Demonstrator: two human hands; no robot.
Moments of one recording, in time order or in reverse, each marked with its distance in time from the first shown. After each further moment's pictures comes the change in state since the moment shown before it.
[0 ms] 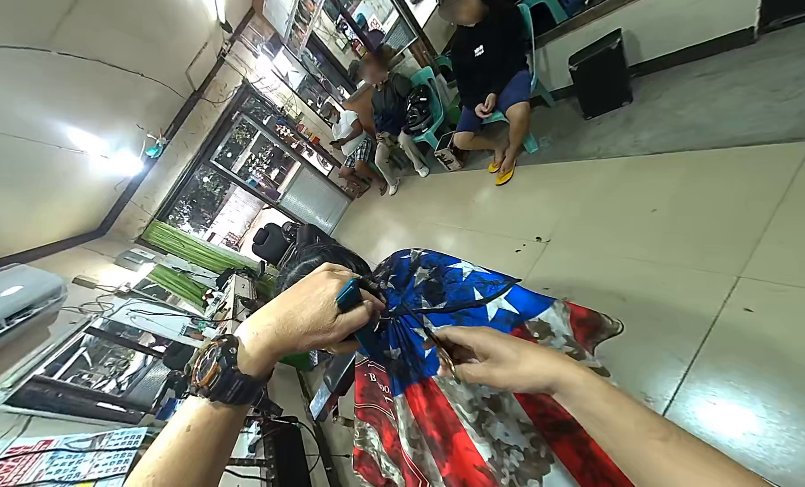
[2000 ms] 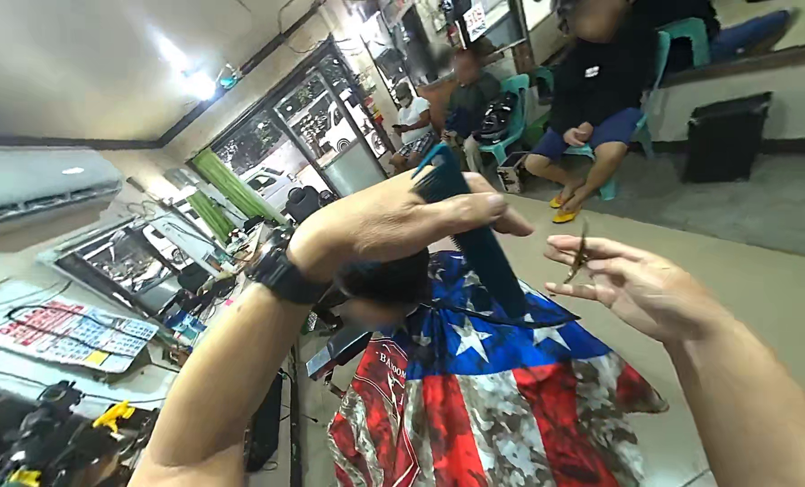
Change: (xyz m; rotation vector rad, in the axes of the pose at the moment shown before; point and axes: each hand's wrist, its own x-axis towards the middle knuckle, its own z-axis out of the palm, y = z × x) left_hand -0.006 0.027 -0.064 -0.565 0.259 0.093; right_hand 0.015 -0.028 -0.104 0.250 0.517 -0.048
